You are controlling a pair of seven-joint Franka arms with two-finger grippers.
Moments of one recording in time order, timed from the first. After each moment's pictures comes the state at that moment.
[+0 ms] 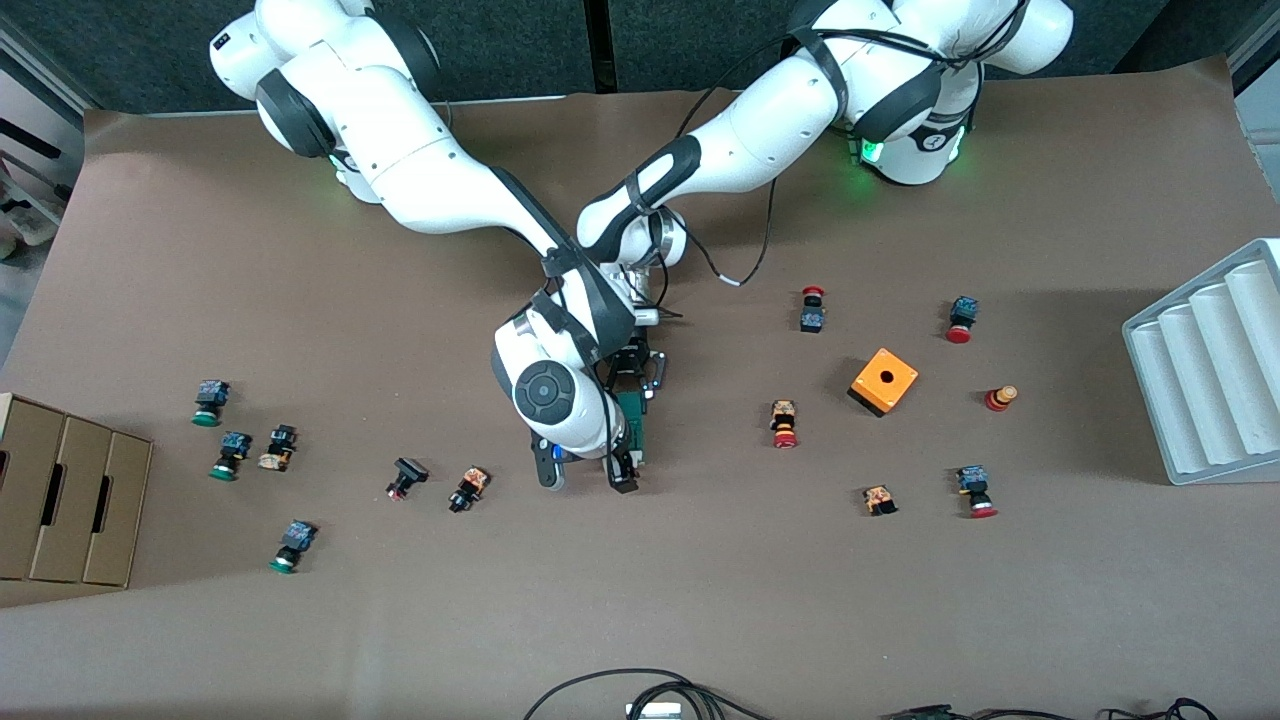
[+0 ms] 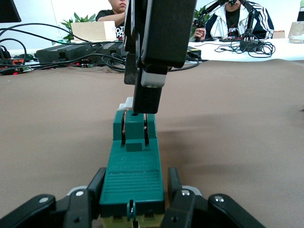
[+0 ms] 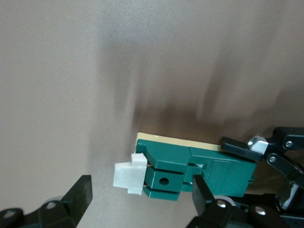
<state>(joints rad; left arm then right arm) -0.77 1.01 -0.37 -1.62 2.03 1.90 -2.46 0.66 0.91 -0.06 -1.25 0.29 2.23 1.84</state>
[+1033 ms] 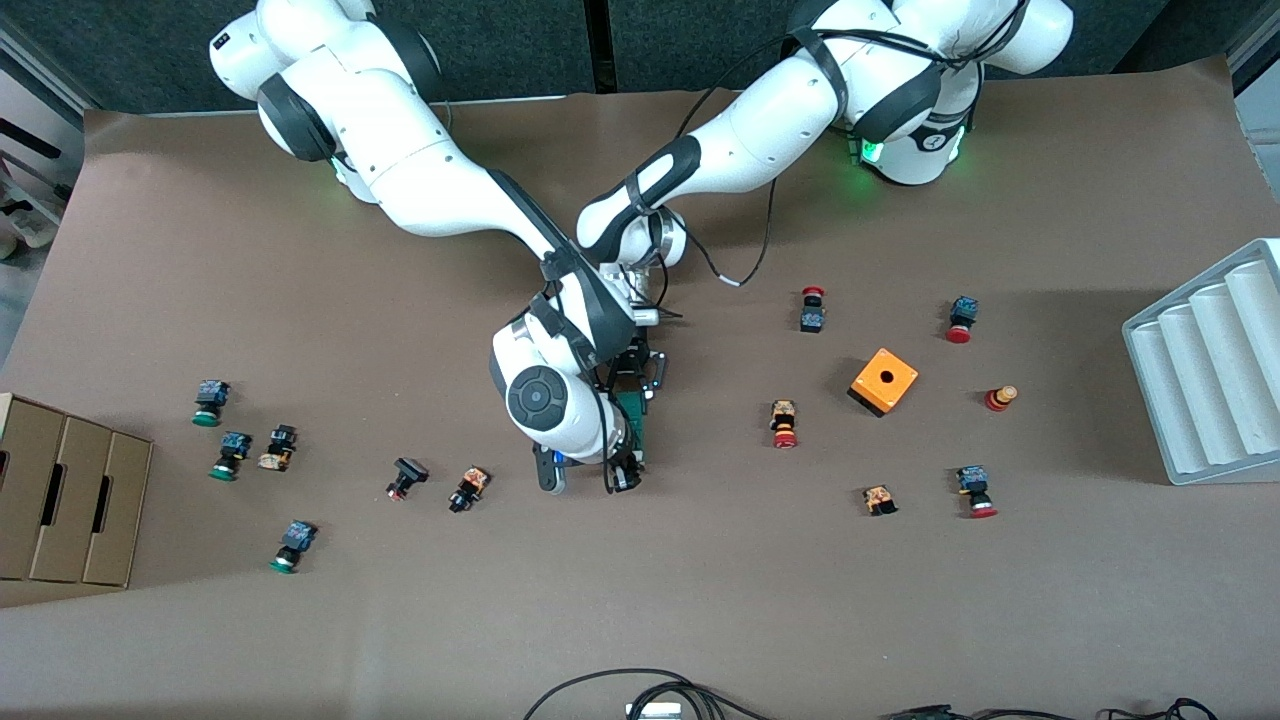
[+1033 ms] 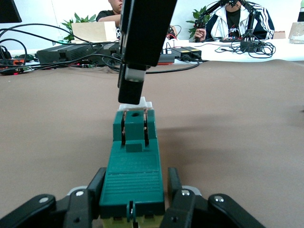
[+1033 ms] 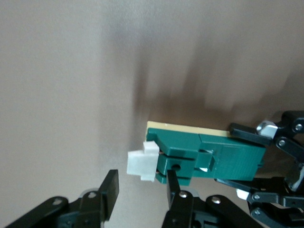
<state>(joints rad) -0.77 1.01 -0.37 -1.62 2.03 1.90 -2.46 0.65 0.93 -0.06 -1.21 0.35 2.23 1.84</state>
